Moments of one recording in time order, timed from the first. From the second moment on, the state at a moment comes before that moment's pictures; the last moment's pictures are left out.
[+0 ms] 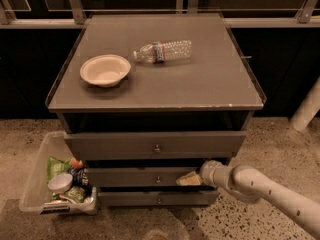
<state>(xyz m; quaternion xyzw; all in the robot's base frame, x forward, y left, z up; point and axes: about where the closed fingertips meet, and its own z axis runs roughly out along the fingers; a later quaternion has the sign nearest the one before) 0.607 -0.156 0.421 -0.36 0.79 0.17 0.46</state>
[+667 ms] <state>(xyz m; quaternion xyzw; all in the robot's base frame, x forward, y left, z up) 0.570 -0.152 0.413 -0.36 0.82 0.20 0.41</state>
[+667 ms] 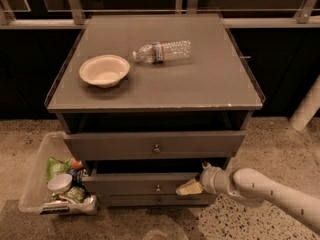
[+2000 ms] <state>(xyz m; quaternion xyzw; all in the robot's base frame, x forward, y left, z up) 0.447 -0.165 0.445 -0.33 0.85 0.30 0.29</state>
